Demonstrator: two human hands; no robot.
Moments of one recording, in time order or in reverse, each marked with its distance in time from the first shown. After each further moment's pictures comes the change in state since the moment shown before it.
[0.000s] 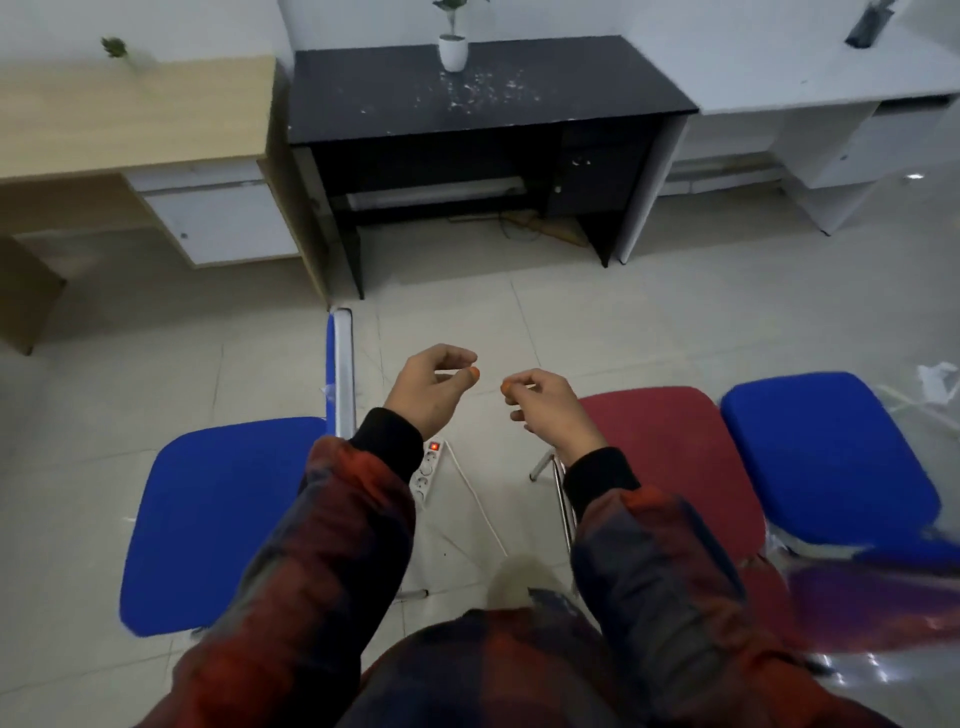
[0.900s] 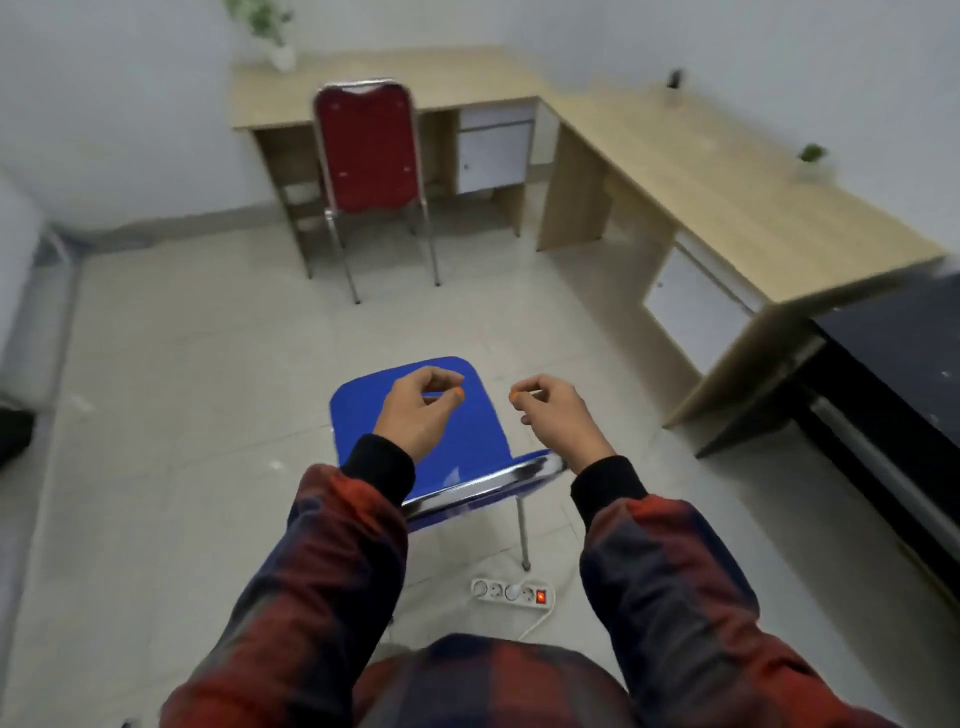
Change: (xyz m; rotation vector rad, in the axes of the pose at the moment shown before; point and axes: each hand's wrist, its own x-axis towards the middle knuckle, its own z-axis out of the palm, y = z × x) left_hand 0.049 -0.015 -0.105 -0.241 1.387 -0.449; right_hand 0.196 -0.192 0.216 -0.604 -1.192 -0.533
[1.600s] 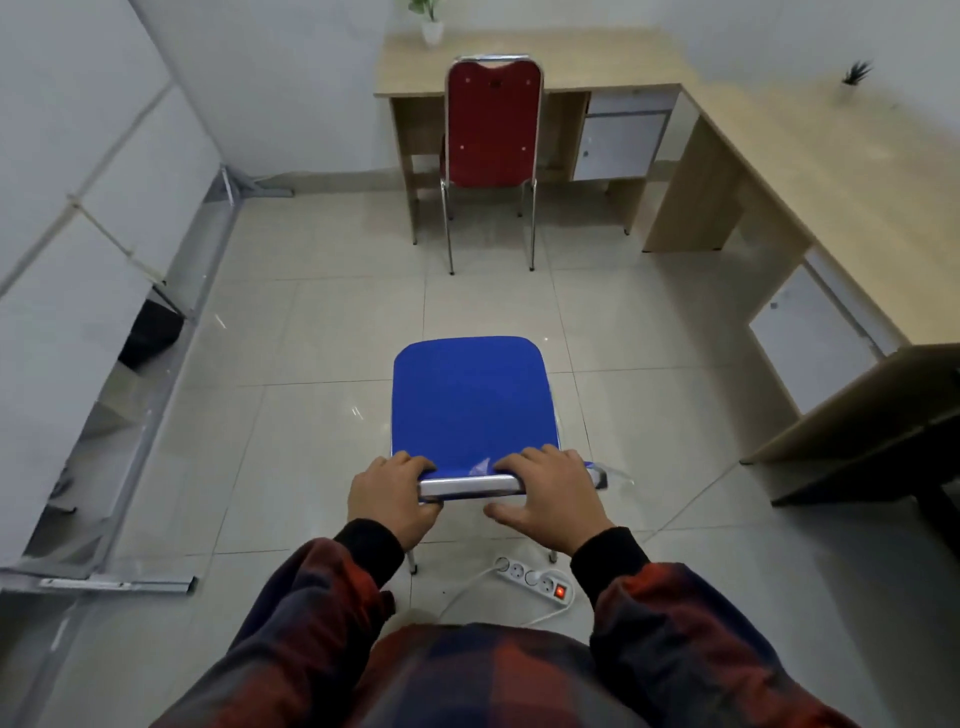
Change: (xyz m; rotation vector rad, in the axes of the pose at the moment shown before) left_hand -0.120 -0.099 0.015 0.964 0.171 -0.153; right_hand -0.053 0.088 0.019 -0.927 -0.311 -0.737
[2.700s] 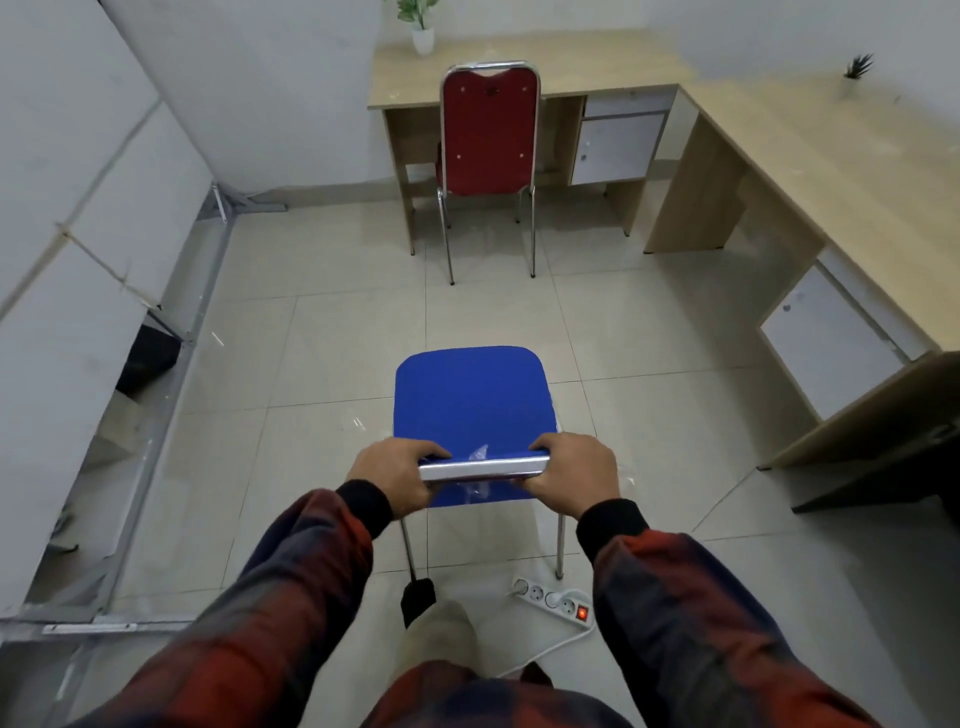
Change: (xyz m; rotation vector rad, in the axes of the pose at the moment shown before) left_hand 0.092 -0.041 -0.030 -0.025 -0.166 0.127; right_hand 0.079 0.005 -0.011 0.065 -0.031 0.375
